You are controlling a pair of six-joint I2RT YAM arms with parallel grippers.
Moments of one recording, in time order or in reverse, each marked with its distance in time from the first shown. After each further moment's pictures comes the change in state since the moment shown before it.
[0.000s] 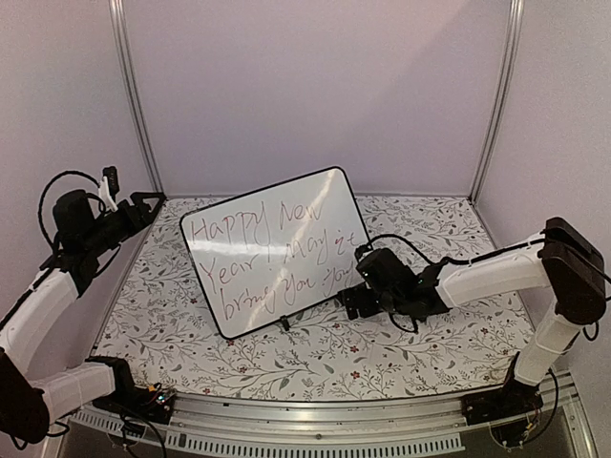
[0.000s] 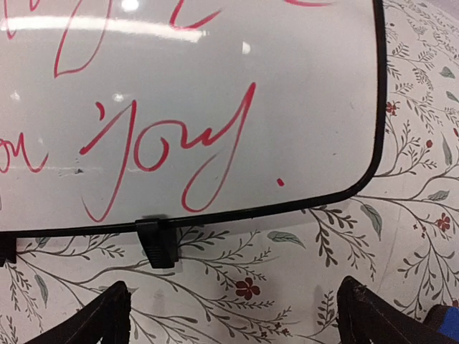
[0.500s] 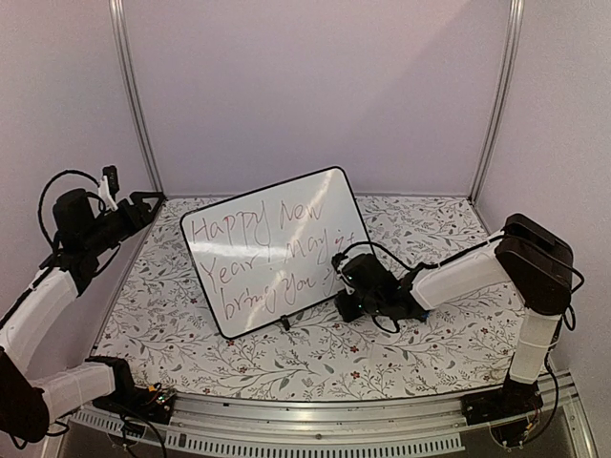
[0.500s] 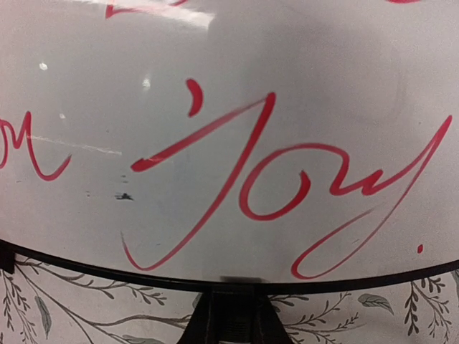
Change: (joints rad) left arm 0.000 0.004 0.008 -0.008 -0.008 0.002; right arm -0.006 0.180 0.062 0.172 -0.132 -0.111
